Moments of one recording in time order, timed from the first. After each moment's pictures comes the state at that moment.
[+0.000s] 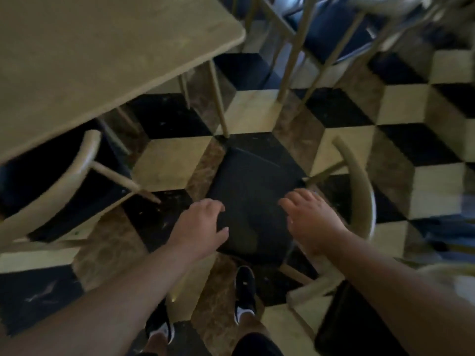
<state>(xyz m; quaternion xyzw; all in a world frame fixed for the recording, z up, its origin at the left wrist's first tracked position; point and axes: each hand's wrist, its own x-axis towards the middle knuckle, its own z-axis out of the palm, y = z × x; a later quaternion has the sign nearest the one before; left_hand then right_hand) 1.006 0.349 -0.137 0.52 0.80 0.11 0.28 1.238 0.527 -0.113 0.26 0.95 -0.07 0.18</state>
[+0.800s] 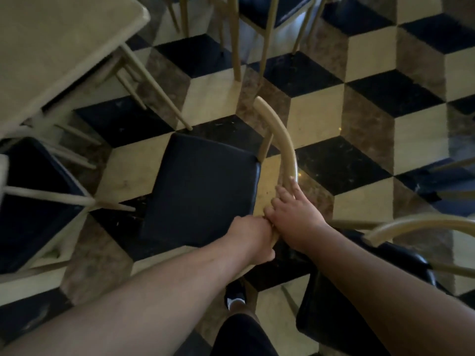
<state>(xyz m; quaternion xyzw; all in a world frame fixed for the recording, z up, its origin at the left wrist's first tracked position) 1.244 0.486 -0.157 0.67 0.62 -0.16 0.38 1.366 0.556 -0.152 0.21 0.92 0.02 0.34</state>
